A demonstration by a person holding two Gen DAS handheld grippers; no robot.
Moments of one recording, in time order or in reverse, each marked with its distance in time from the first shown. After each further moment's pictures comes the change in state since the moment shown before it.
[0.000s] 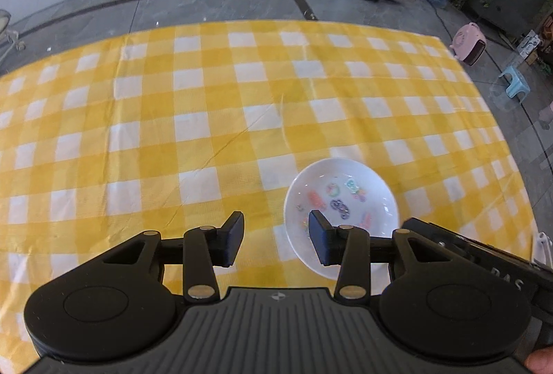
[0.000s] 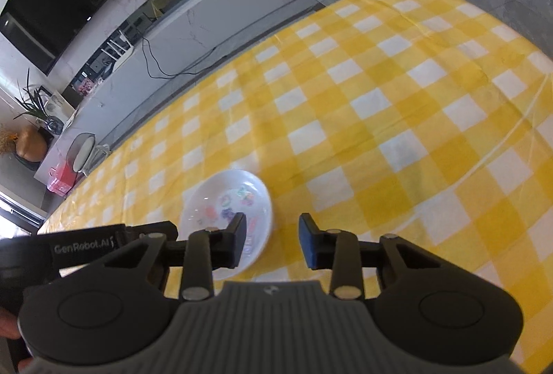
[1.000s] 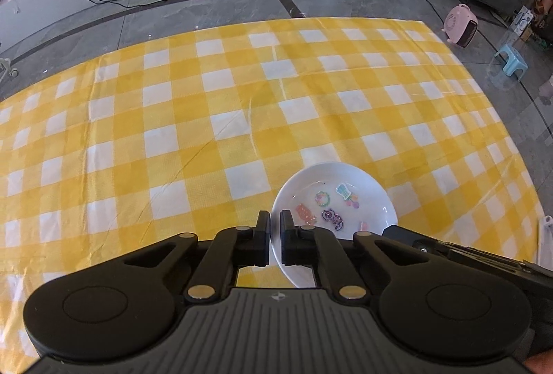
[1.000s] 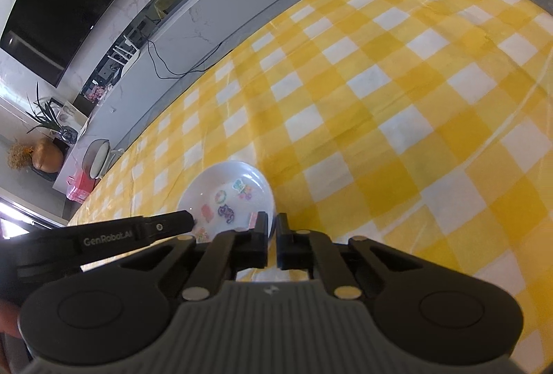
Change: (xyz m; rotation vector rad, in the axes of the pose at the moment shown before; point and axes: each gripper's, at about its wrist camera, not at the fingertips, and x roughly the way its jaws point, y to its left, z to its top) left arm -0.003 -0.033 0.001 0.096 -0.013 0.028; right arm 0.007 -0.015 -0.001 0.076 0.032 0.072
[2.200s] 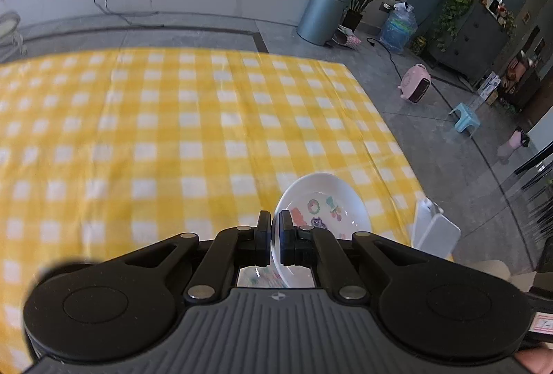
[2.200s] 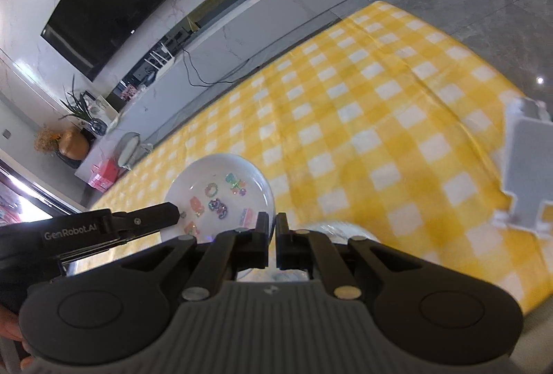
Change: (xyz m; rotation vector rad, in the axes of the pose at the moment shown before) left arm -0.144 -0.073 -0.121 -0.158 -0.182 -0.137; right arm -0.180 -0.014 -0.080 -0.098 -0.067 0.046
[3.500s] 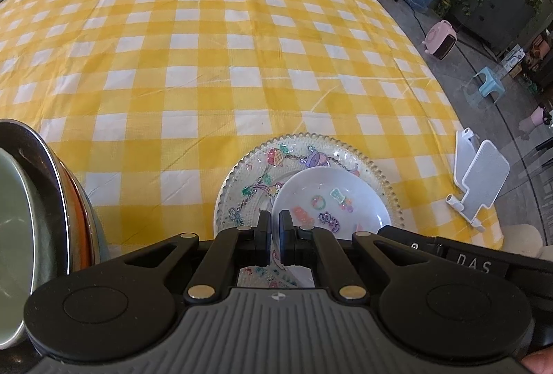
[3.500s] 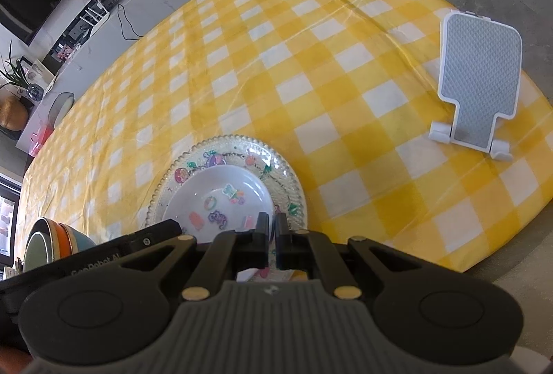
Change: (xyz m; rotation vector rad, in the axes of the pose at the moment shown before) left arm 0.071 -0.007 -0.071 -0.023 0.140 0.079; right arm 0.027 -0.042 -0.043 0.030 0.159 -0.212
